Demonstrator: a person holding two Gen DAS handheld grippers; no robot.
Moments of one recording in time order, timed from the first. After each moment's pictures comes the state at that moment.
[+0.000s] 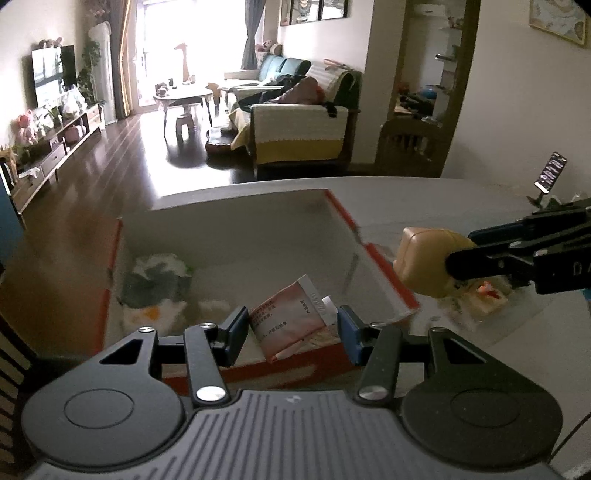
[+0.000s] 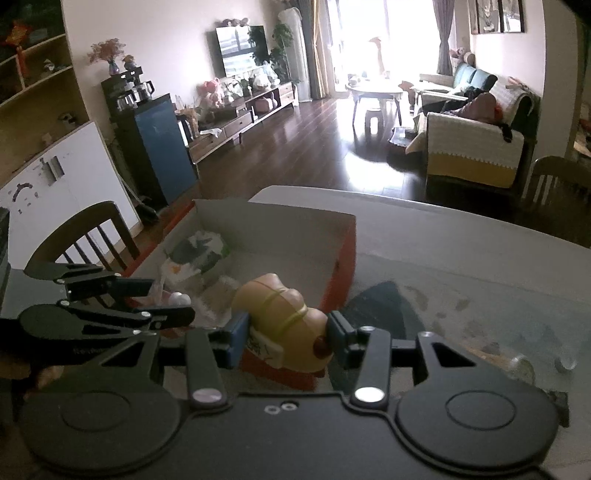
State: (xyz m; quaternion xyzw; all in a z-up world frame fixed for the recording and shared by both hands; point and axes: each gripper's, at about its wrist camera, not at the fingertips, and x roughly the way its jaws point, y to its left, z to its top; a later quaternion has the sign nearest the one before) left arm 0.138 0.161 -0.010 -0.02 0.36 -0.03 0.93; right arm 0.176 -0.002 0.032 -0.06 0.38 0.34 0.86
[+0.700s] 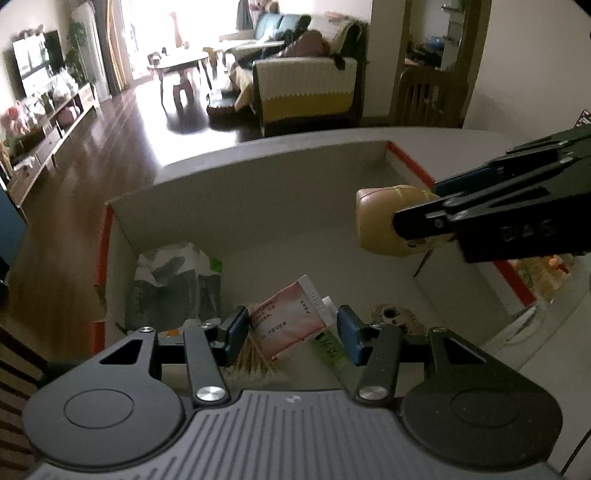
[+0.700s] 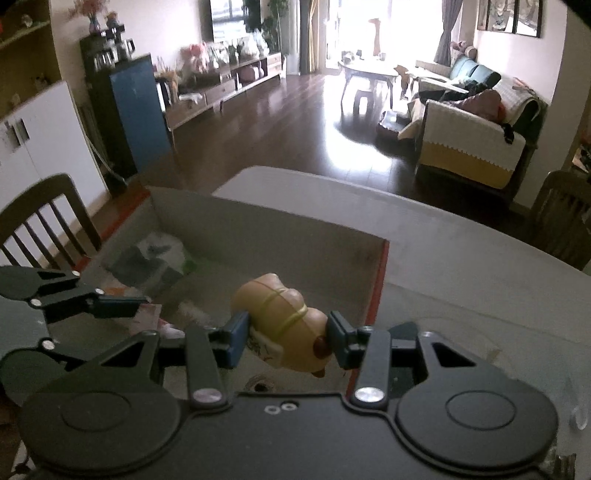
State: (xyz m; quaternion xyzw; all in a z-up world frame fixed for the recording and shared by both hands) left arm 0.217 0.201 -0.068 0.01 0.44 -0.03 0.90; right arm 0.248 0.098 -0.028 -0.13 0.41 0.29 0.85
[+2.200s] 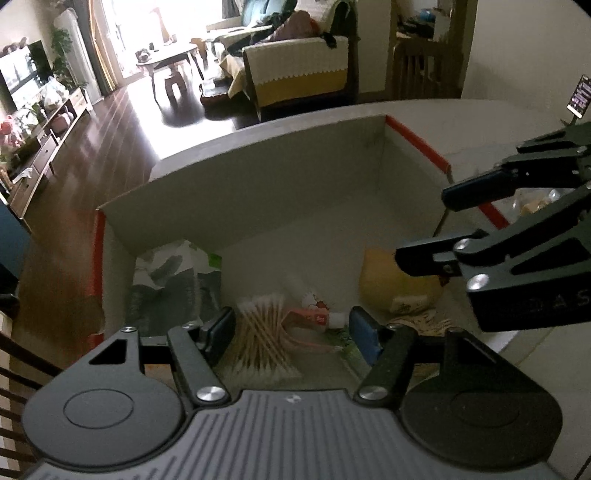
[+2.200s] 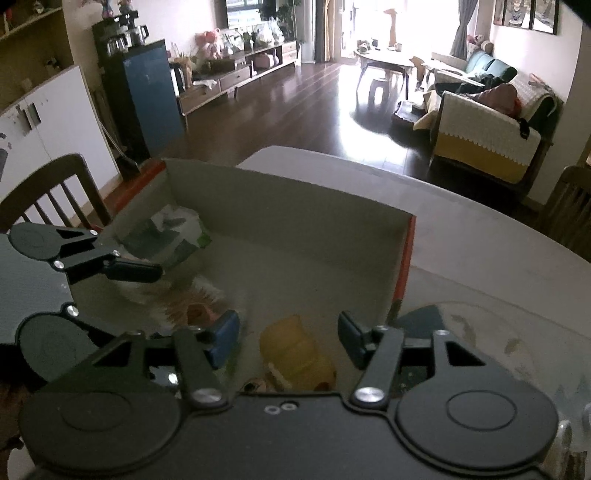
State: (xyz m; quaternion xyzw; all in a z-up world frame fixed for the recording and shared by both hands) left arm 0.218 0.189 -0.067 0.06 0.46 -0.03 0.89; right arm 0.231 0.084 -0.023 -0.13 0.42 0.33 0.84
